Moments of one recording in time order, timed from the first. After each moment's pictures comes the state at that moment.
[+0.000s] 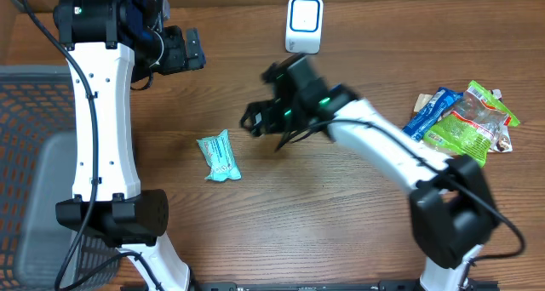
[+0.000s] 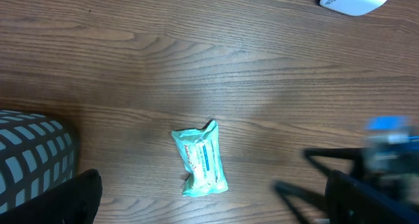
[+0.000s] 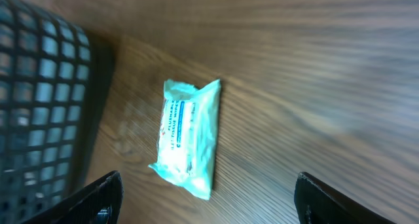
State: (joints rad) left arm 0.00 1.95 2.34 -1.61 0.10 -0.19; right arm 0.65 1.94 1.48 -0.49 -0.42 0.48
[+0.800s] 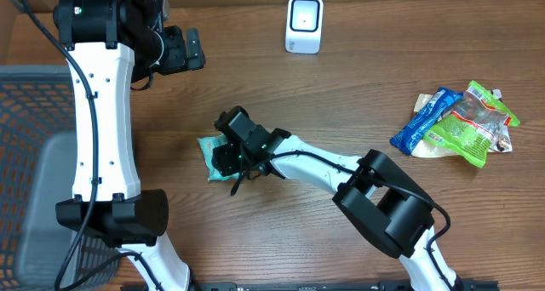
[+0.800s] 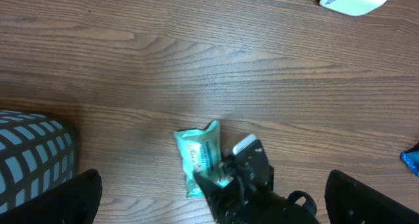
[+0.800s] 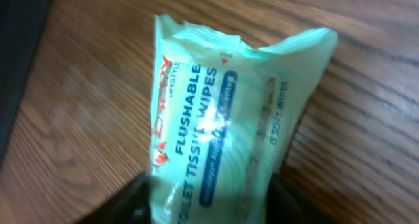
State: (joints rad) left arm 0.00 1.95 2.34 -1.61 0.10 -0.19; right arm 0.89 2.19 1.49 -0.28 -0.24 0.54
